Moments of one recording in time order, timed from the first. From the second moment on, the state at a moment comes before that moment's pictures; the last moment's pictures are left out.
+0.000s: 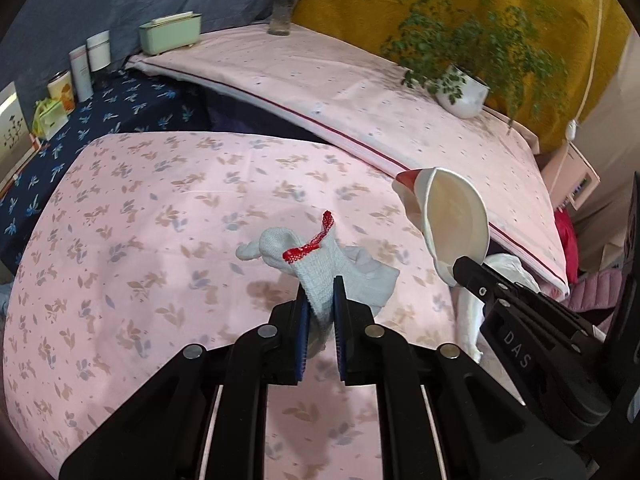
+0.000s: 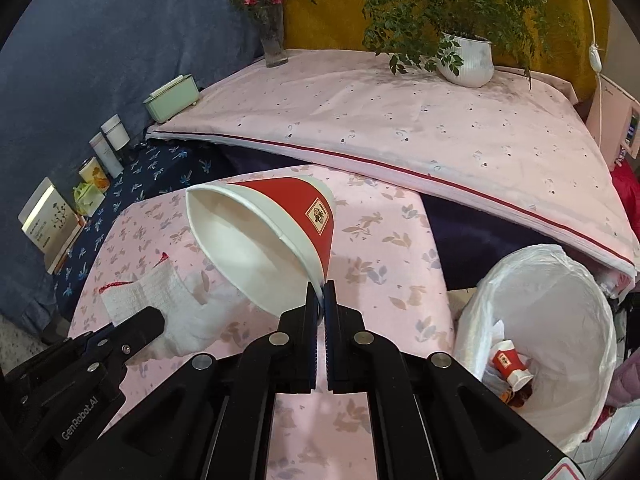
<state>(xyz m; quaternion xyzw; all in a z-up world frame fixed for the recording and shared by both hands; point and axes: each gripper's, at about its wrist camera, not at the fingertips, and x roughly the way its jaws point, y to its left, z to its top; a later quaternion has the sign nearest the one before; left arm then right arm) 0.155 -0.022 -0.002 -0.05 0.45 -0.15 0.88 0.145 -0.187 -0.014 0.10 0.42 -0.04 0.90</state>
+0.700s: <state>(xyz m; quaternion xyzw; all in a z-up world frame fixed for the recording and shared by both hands) 0.105 -0.156 0.007 0.00 0.46 -0.27 0.84 0.066 -0.323 -0.020 0.14 0.44 -0.11 0.88</state>
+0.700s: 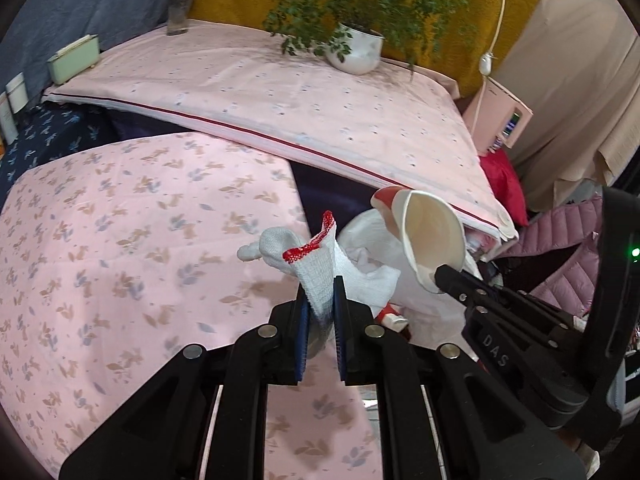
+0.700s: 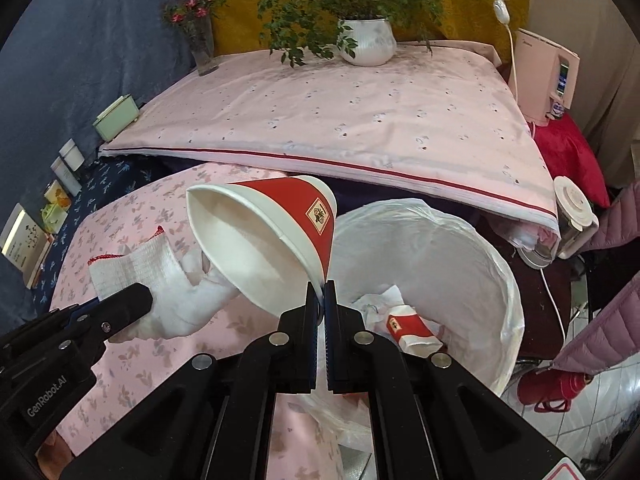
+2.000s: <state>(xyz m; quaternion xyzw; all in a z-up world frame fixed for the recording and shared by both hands) 0.097 -0.163 -0.018 0.03 0.47 -0.24 0.85 0.055 -0.332 -0.032 0.13 0.45 -0.12 0.87</state>
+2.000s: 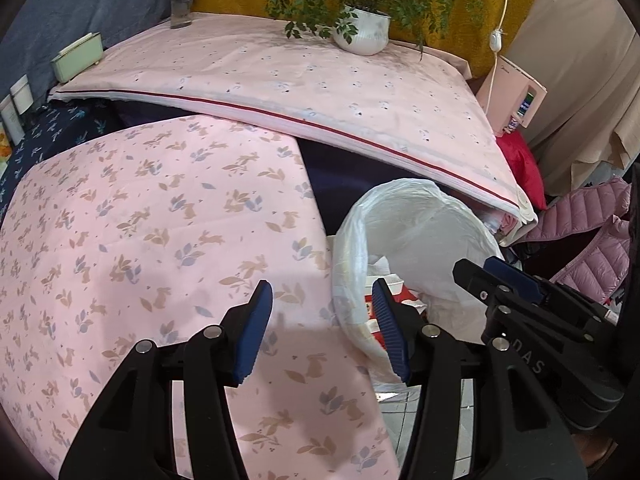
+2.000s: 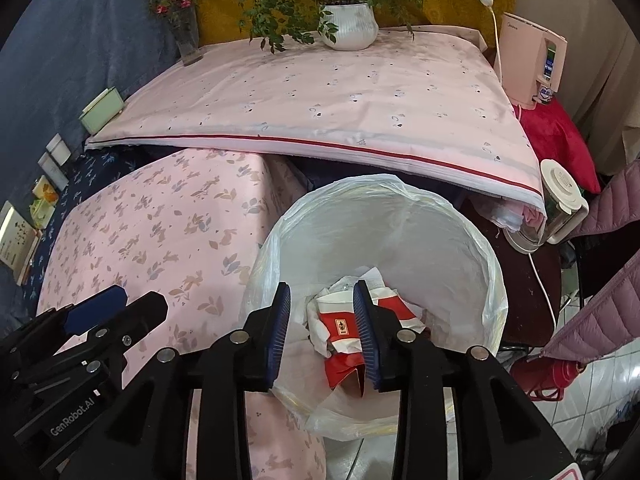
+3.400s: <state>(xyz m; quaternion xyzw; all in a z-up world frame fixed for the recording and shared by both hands) 0.042 -0.109 -0.038 0.07 0.47 -0.17 0.86 -0.019 -0.286 -0.020 0.02 0.45 -0.11 0.89</state>
